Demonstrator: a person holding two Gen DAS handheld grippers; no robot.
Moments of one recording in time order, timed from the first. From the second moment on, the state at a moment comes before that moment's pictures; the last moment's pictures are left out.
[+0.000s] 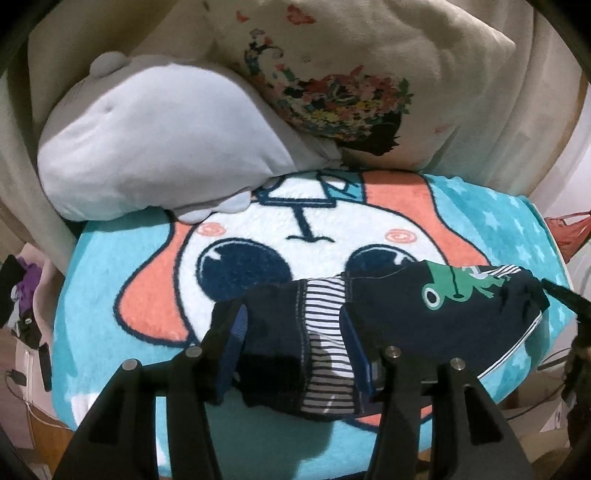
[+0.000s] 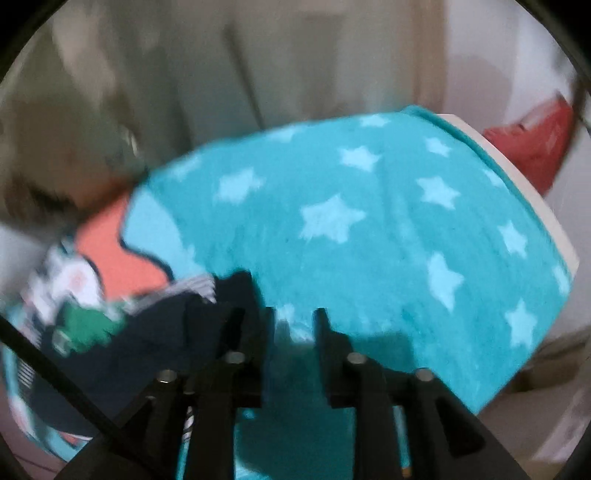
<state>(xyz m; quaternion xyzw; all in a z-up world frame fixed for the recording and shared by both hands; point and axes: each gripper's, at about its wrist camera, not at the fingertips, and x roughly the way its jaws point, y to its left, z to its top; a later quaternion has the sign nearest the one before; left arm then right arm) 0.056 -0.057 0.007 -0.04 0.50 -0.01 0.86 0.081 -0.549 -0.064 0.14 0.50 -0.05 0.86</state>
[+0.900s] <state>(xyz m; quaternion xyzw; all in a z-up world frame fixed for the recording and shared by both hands) 0.082 -0.064 -0.020 -0.04 0.52 0.03 0.85 0.155 -0.508 -0.051 -0.02 0.53 0.06 0.85</state>
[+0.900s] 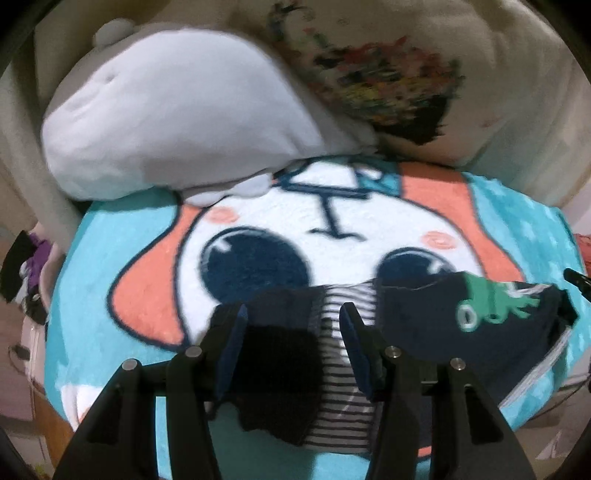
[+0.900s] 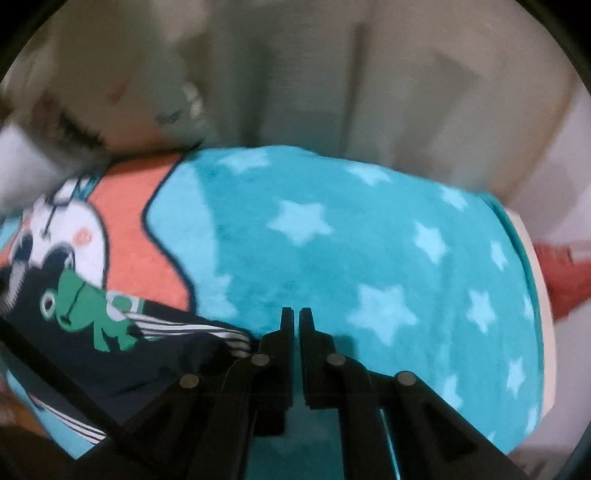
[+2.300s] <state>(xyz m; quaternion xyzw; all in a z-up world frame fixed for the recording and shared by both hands) 0.187 -0.303 -0.046 0.01 0.57 -0.32 0.76 0.078 -0.538 -0.092 0.29 0.49 0.11 0.82</state>
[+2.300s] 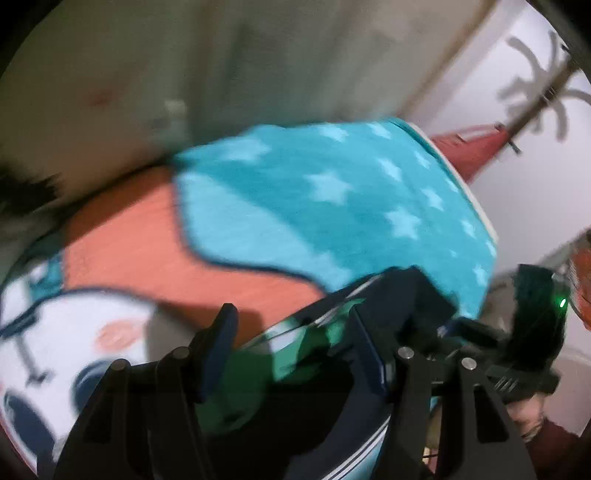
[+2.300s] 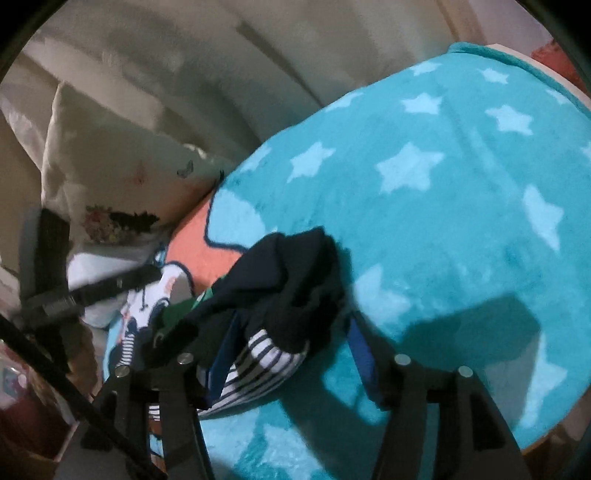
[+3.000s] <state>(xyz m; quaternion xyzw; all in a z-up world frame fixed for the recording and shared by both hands) 0.197 -0.390 -0.067 0.04 0.61 -0.44 0.66 0.083 -0.517 -0.079 0.26 0.47 0.10 0.84</state>
